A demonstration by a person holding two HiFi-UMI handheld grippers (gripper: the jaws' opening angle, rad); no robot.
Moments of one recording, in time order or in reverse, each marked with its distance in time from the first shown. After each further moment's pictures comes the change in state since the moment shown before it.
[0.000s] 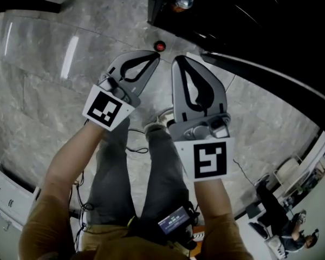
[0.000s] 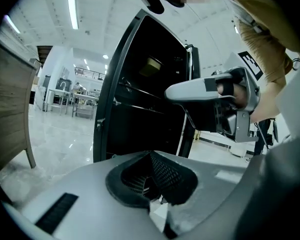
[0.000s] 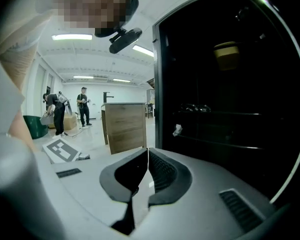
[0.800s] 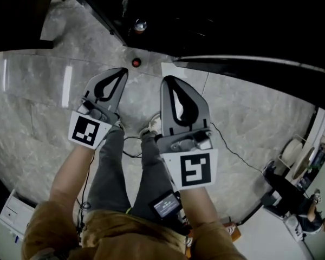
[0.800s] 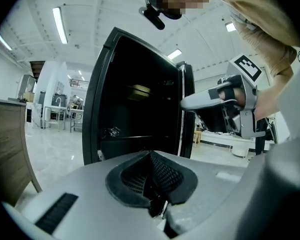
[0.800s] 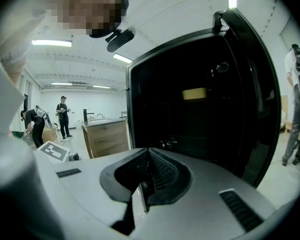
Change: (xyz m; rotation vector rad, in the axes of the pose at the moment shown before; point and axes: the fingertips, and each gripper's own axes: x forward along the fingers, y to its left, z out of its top) left arm -0.020 -0.046 0.172 0.036 -0.042 0.029; right arm -0.118 -0.052 0.146 0.109 -0.076 -0.213
